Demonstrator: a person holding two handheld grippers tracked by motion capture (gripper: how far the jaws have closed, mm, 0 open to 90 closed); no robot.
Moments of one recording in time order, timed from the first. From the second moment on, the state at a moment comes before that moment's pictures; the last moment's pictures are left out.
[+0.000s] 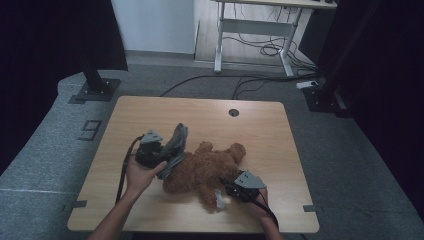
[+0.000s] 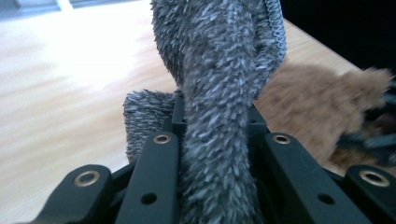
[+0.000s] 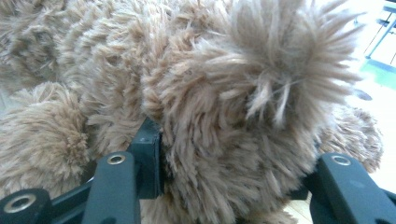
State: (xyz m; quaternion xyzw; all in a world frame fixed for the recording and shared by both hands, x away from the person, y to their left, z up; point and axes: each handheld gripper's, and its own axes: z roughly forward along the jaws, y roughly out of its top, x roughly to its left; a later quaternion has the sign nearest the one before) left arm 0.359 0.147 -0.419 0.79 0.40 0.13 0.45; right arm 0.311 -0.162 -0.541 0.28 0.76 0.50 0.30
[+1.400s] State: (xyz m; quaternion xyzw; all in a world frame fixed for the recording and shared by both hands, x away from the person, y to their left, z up) left arm 0.322 0.118 -0.476 0.79 0.36 0.11 0.47; right arm 0.345 -0.171 -0.510 0.38 0.78 0.50 0.07
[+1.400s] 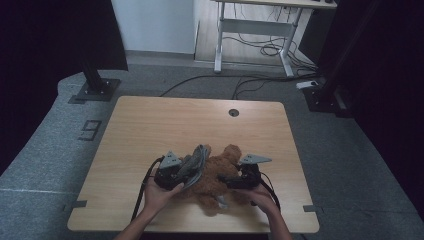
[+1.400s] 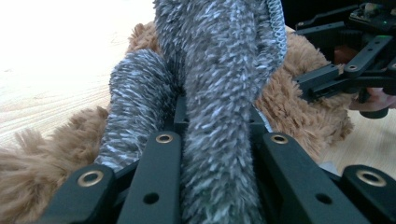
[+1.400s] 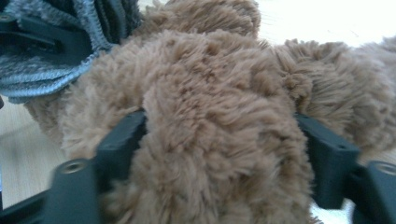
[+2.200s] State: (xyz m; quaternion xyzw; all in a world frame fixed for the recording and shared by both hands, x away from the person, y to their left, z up) left arm 0.369 0.127 -0.448 0.77 0.39 0.13 0.49; right arm 0.360 -0.159 -0.490 0.36 0.71 0.58 0.18
